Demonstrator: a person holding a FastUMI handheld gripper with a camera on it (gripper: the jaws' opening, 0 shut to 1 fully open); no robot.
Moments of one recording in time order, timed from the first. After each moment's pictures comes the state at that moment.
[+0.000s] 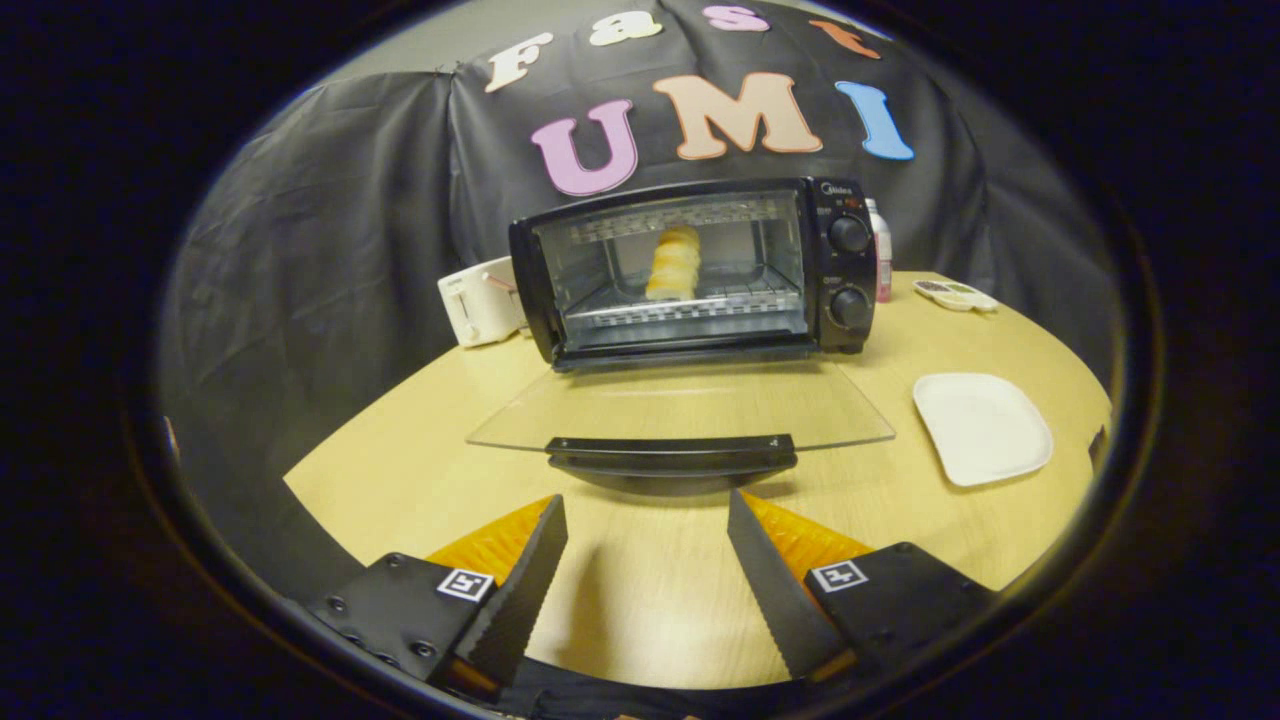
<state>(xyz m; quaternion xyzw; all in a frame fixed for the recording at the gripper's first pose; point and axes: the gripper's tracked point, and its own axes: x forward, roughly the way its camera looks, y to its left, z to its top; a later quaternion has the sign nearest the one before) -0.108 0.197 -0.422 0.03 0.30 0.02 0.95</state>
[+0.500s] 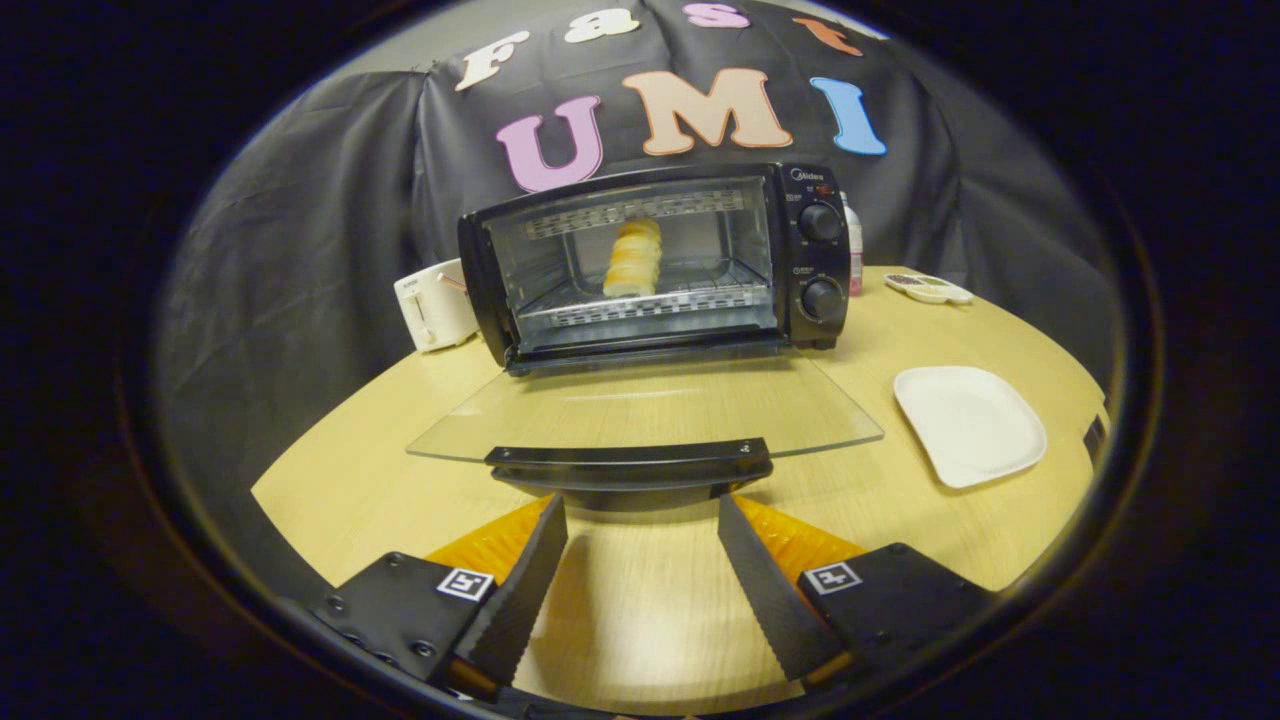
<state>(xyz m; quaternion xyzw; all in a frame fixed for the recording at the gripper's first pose) -0.095 0.186 -0.425 0.03 0.30 -0.02 0.95</state>
